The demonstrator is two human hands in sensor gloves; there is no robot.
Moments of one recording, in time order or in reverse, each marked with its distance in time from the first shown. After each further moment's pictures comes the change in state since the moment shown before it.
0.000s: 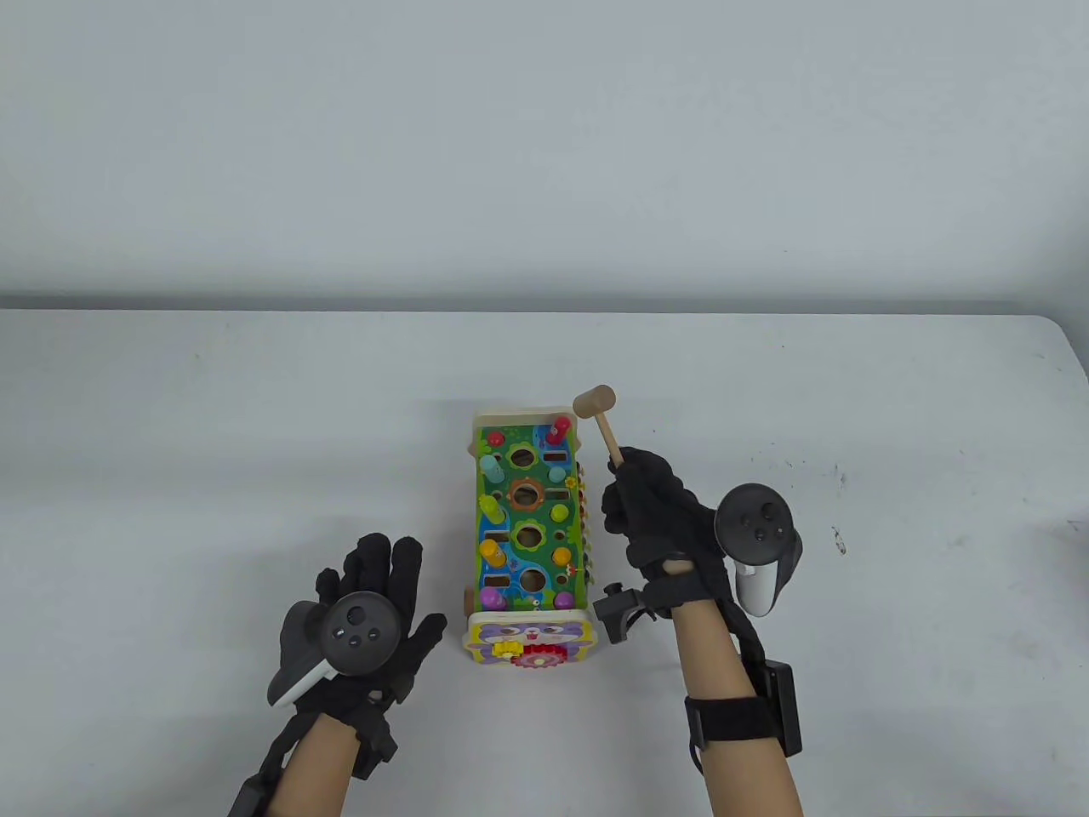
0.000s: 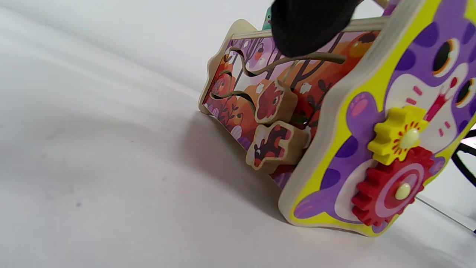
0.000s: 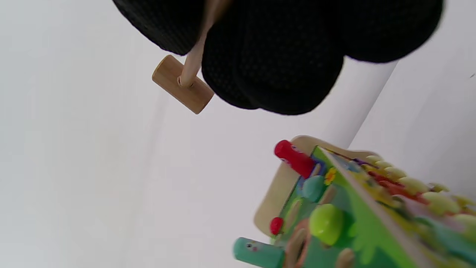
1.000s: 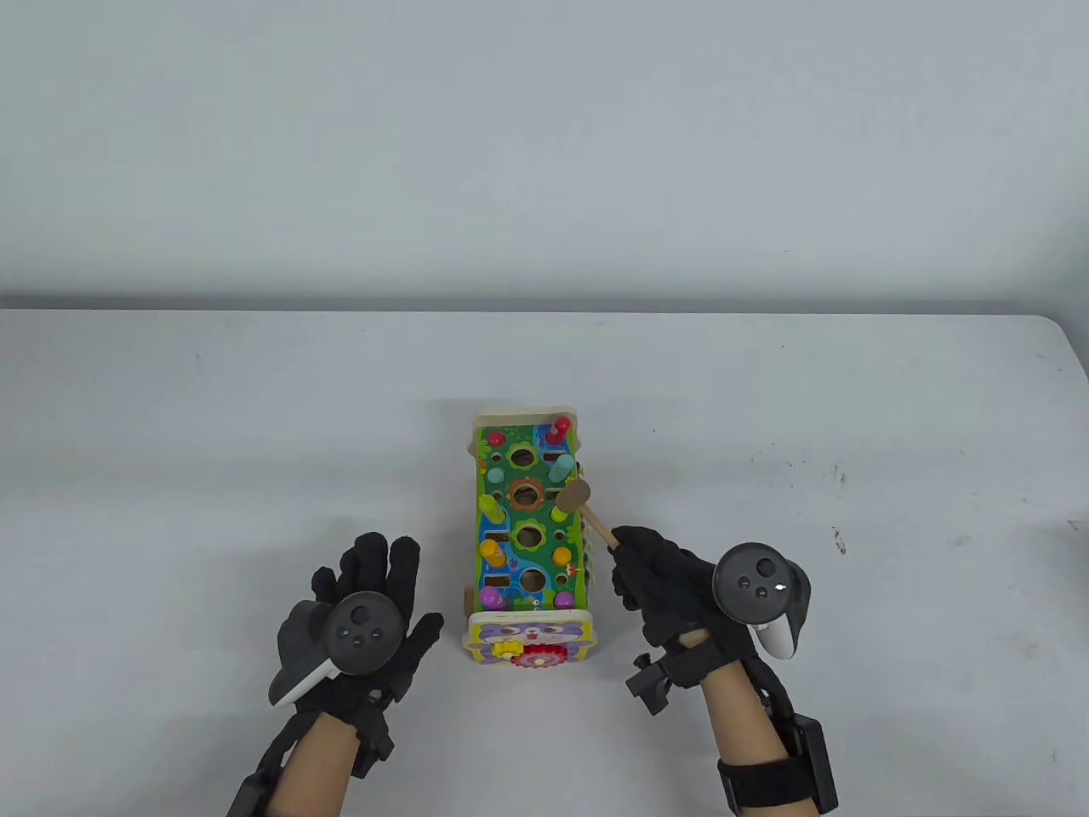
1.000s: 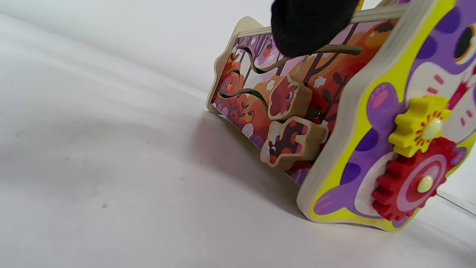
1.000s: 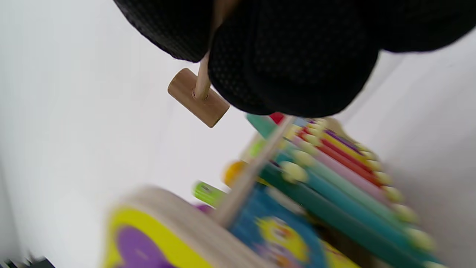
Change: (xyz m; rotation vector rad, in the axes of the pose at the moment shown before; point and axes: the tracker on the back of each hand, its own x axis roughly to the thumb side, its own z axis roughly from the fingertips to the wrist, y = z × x) left_hand -0.001 0.000 0.000 0.000 0.020 -0.043; right_hand -0.015 -0.010 0.048 0.173 -0.184 0.010
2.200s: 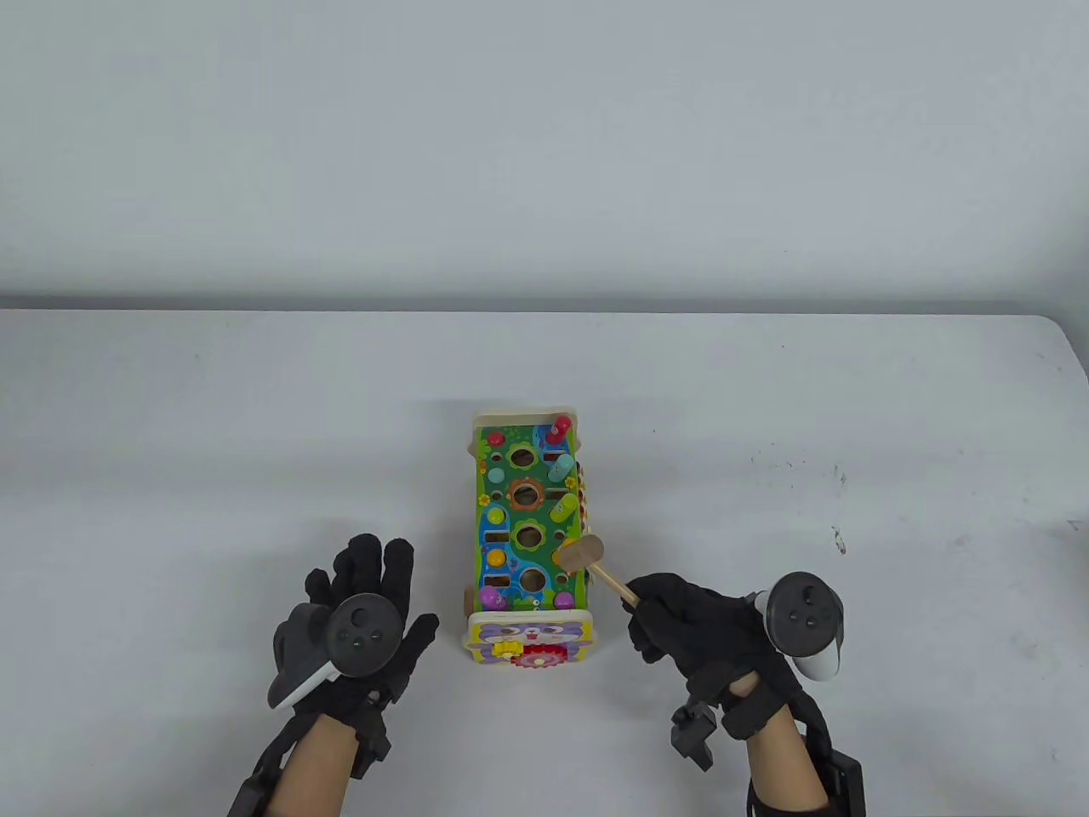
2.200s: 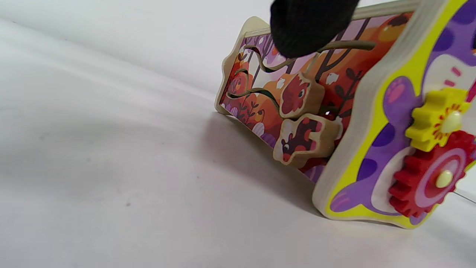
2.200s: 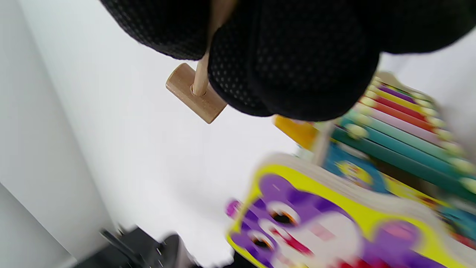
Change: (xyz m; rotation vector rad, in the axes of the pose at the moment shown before) left_hand 0.000 0.001 0.002 0.005 0.025 -0.031; right_hand 0.013 -0.018 0.034 0.150 -0.146 -0.184
